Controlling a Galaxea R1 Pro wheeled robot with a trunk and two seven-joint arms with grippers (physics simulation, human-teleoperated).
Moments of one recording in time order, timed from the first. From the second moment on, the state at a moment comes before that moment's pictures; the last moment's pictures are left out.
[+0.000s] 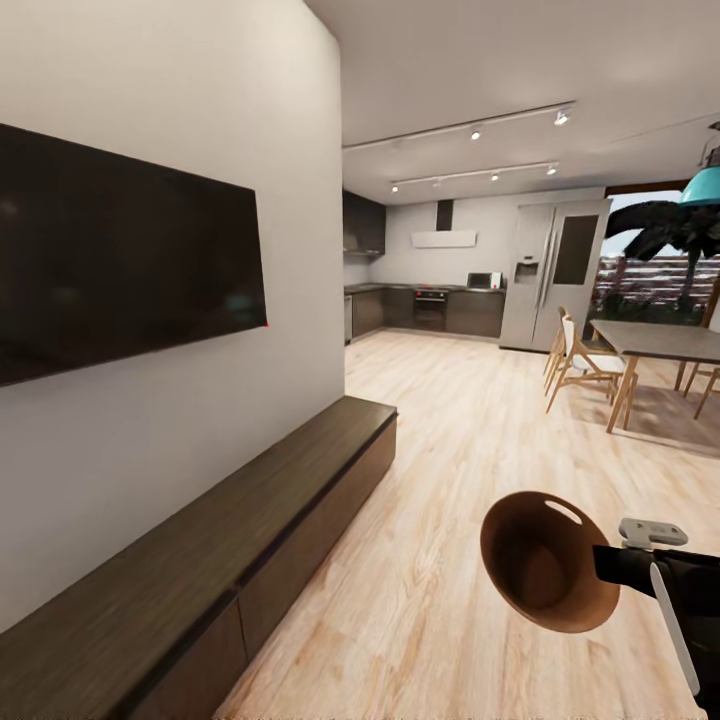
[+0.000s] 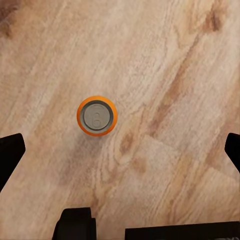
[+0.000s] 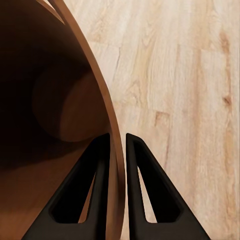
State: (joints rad) left arm -0.32 -0.06 -0.06 -0.25 0.07 0.26 0.00; right arm -0.31 -0.23 -0.33 -1.50 0.10 1.05 0.17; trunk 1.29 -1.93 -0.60
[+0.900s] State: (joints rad) left arm -0.32 -0.06 -0.06 -0.25 0.07 0.26 0.00; right arm -0.31 -0.23 -0.33 -1.50 0.10 1.05 0.17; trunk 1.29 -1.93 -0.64
